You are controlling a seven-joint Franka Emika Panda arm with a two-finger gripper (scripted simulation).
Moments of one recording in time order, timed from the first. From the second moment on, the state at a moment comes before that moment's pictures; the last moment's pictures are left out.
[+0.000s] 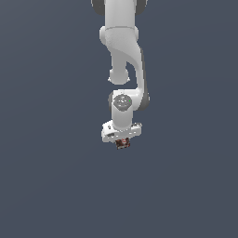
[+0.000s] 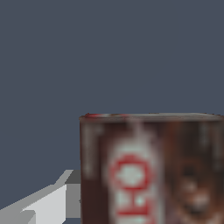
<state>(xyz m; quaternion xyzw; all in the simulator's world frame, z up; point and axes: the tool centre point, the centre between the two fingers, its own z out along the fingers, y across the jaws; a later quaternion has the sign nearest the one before) -0.020 0.013 0.017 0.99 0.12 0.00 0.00</state>
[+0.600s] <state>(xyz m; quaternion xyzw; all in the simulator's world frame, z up) -0.008 0.059 0.021 0.99 0.12 0.00 0.00</state>
